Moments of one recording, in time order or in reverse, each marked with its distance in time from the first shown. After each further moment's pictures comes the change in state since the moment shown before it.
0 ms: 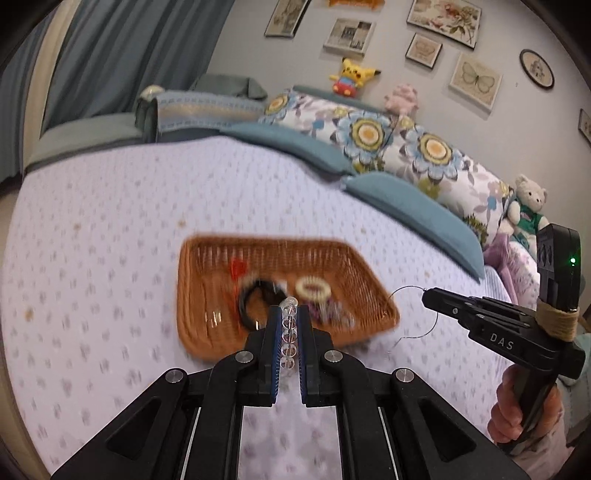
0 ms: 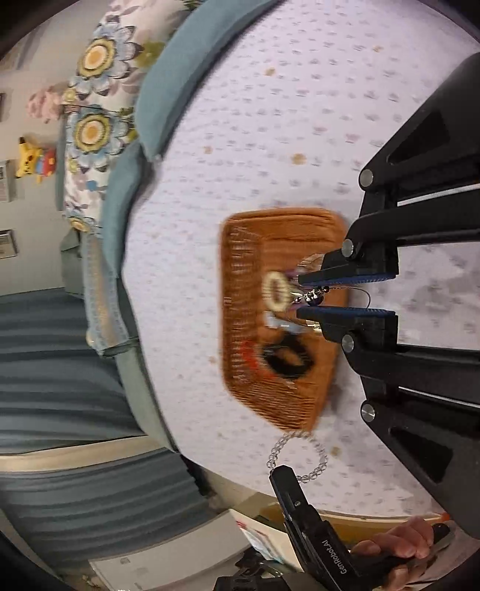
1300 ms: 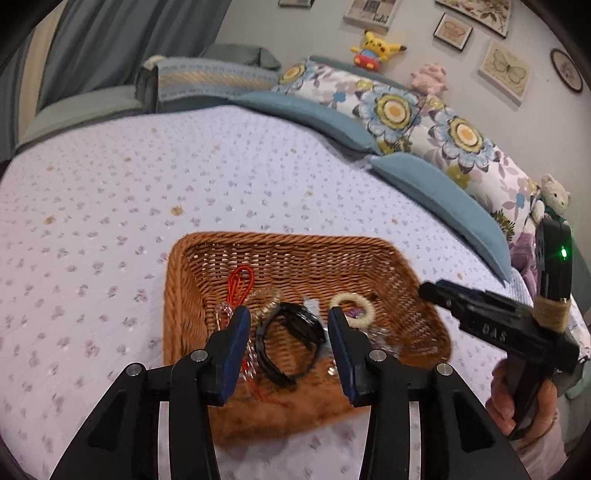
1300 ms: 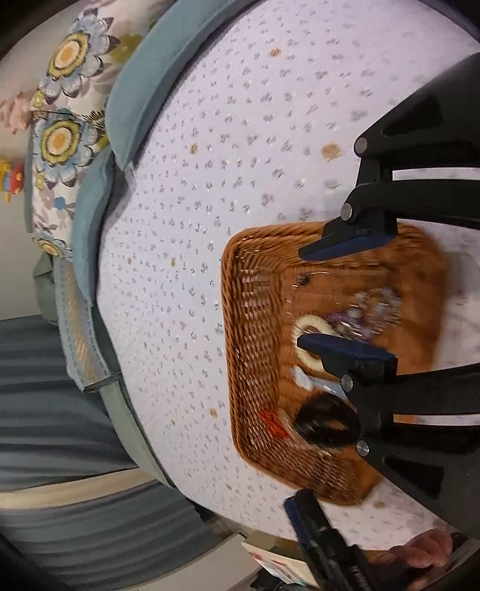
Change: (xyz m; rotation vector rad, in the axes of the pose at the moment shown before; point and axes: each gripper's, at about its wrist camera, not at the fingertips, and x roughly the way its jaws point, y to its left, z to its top) left arm 0.089 0.027 0.022 -0.040 0.109 0.029; right arm 0.079 -0.035 0.008 0.065 0.097 -0.048
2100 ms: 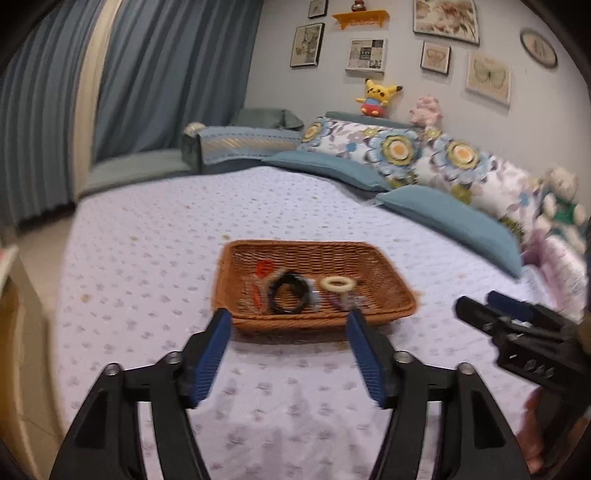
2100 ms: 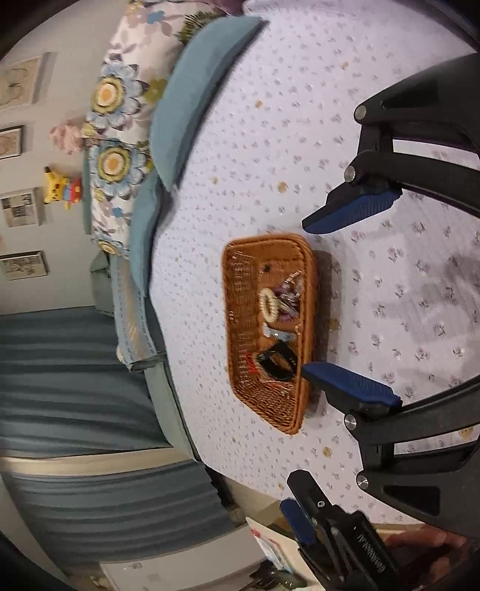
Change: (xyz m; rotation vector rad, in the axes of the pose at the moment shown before) left arm -0.127 -0.071 -0.099 0.085 -0.238 0.244; right arm -0.127 0.029 -0.095 -0.028 -0.187 -0.020
